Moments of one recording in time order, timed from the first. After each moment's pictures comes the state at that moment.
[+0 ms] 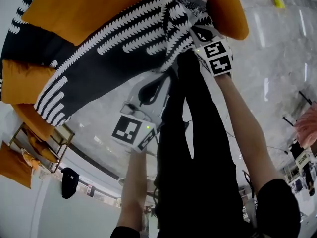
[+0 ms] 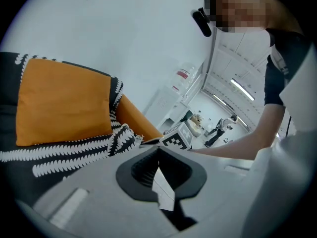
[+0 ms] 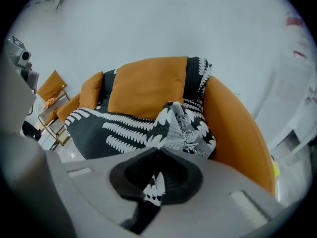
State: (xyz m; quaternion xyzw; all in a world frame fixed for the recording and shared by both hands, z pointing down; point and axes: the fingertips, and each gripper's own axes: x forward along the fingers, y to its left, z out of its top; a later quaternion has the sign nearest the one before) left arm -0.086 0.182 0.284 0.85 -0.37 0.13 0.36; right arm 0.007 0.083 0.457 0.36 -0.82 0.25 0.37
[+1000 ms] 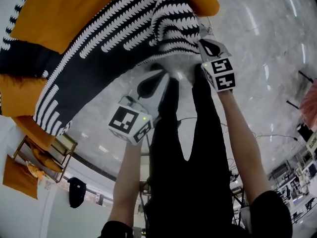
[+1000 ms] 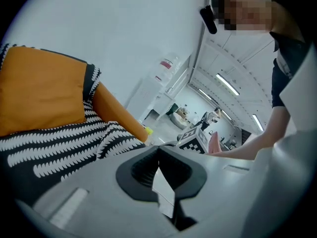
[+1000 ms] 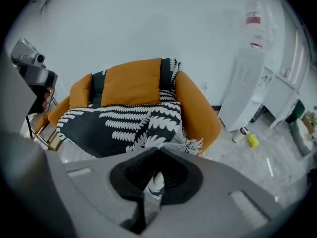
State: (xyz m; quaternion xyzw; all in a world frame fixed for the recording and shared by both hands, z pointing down) left arm -0.007 0.256 0.304 0.88 -0.28 0.14 0.36; right arm 0.126 0.219 0.450 0.45 -0.76 0.29 0.37
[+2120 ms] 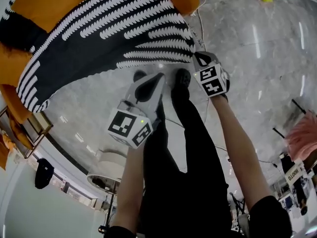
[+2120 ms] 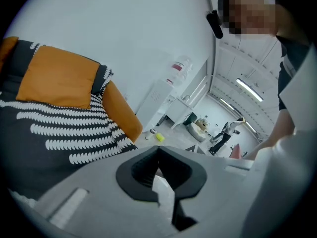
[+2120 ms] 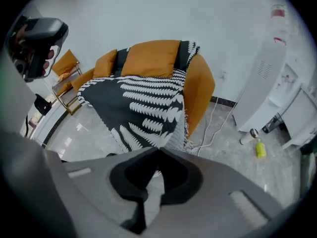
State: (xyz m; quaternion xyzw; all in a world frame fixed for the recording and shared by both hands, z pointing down) left arm 0.057 0.290 0.342 0.82 -0.43 0.10 0.37; right arm 0.173 0.266 0.537 0.30 -0.80 0.23 0.46
